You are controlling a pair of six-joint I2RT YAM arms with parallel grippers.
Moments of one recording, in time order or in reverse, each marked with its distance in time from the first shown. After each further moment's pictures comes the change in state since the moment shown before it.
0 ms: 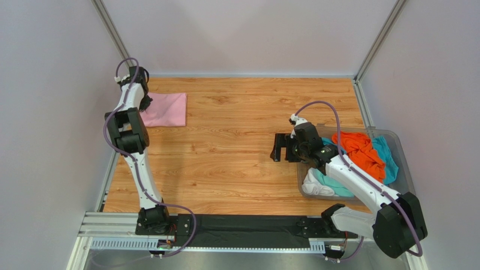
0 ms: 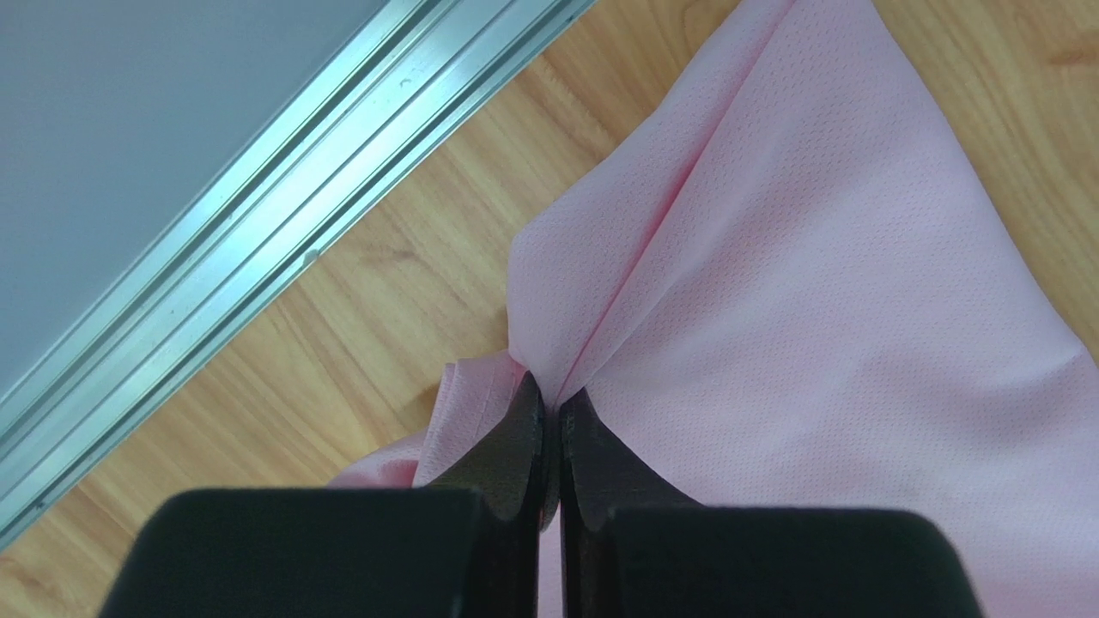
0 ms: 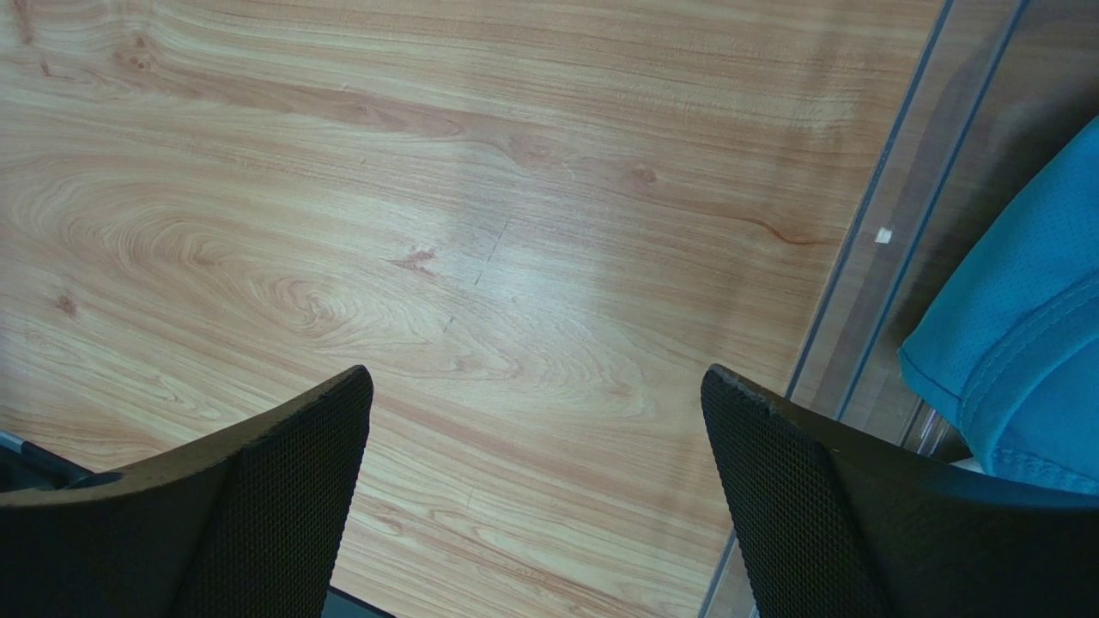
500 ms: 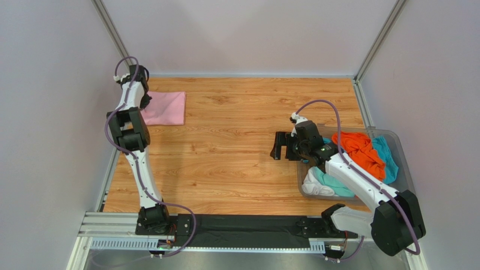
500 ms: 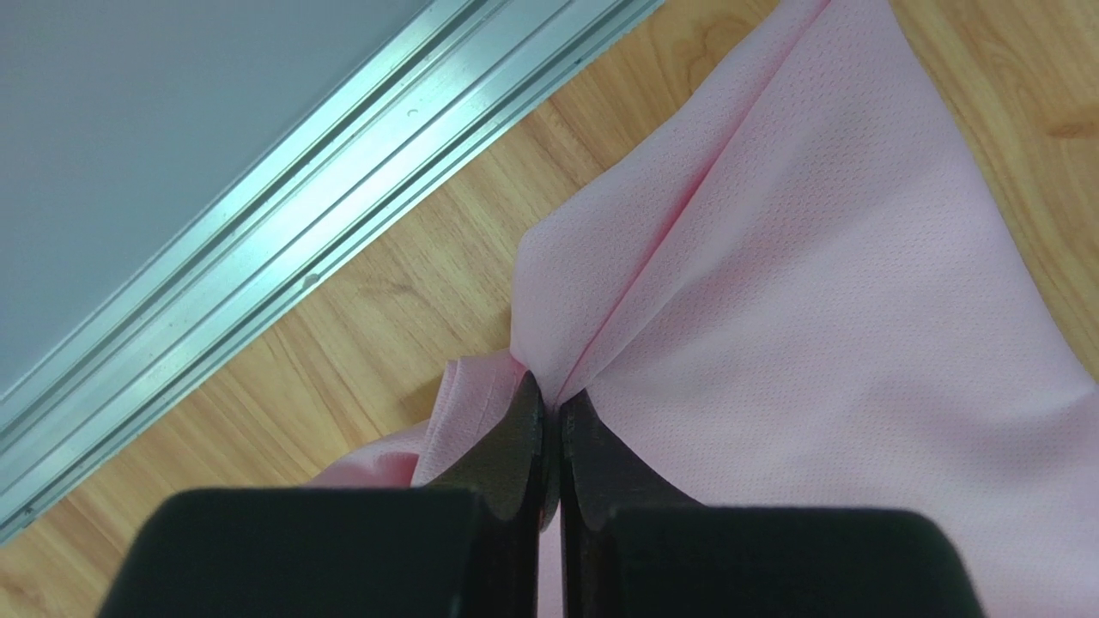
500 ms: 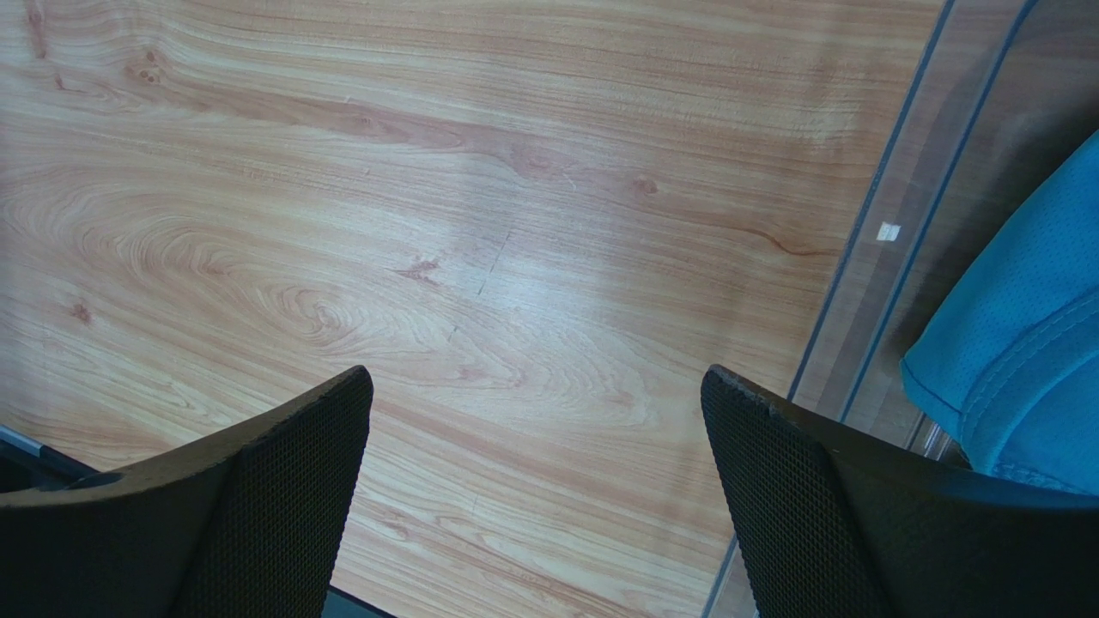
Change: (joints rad) left arm 0.006 0.072 0.108 -0.043 -0.037 -0.034; right arm -0.026 0.023 0.011 0.012 -0.027 0.000
